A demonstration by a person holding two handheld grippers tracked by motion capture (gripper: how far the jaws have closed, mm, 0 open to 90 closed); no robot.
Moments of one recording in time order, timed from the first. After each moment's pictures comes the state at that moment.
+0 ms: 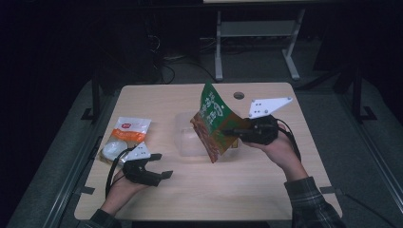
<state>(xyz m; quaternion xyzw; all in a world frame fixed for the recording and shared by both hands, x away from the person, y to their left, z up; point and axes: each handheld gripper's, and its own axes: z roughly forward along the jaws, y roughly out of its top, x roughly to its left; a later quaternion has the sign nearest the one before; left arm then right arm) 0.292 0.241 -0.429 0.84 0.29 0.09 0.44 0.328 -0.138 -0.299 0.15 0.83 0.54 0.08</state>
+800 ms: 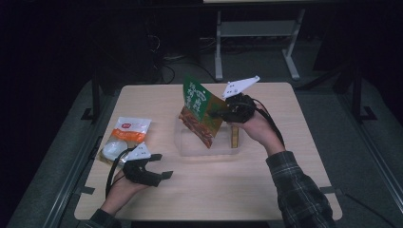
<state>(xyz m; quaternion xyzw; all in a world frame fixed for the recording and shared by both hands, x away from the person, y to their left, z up) 0.293 0.242 -0.431 0.85 0.29 0.08 0.44 0.392 -0.095 -0.300 0.17 0.86 0.47 0.10</state>
